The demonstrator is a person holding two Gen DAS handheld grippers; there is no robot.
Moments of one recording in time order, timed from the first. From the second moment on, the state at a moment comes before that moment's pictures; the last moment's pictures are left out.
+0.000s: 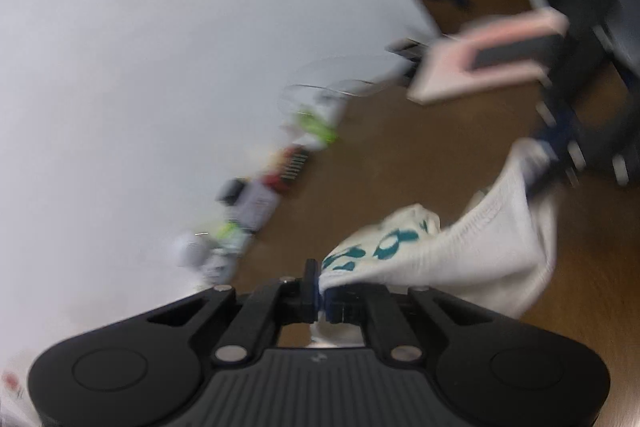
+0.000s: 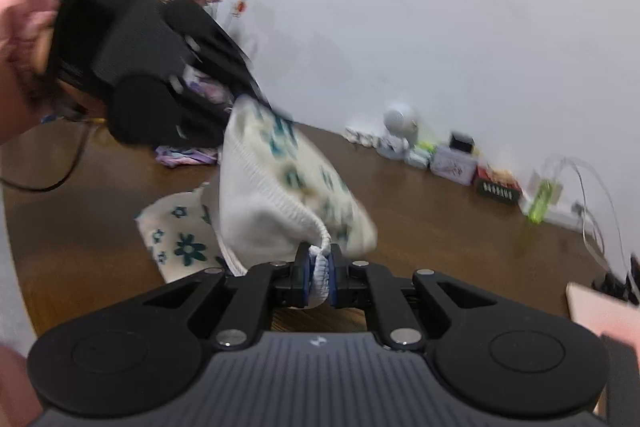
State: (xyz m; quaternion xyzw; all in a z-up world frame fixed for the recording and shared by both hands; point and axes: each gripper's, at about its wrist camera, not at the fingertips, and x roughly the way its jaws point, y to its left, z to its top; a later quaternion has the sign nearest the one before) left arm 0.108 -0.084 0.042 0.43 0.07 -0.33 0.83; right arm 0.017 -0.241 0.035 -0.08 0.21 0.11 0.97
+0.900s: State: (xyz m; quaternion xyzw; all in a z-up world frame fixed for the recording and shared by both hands) left arm 0.106 -0.042 0.269 0.28 -0.04 -0.03 0.96; right arm 0.114 -0.293 0.296 0.03 0.12 0.04 0.99
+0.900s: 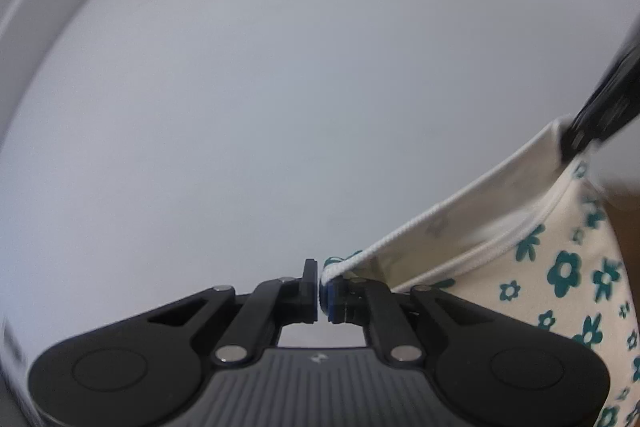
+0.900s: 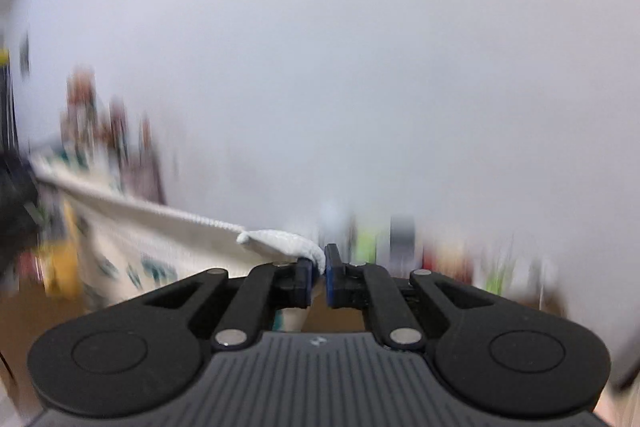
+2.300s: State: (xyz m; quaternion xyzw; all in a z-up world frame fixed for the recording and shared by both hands) left arm 0.159 -0.085 0.361 0.14 -0.15 -0.01 0.98; right arm 0.199 -0.269 0.417 -0.04 -0.09 -0.09 0.99
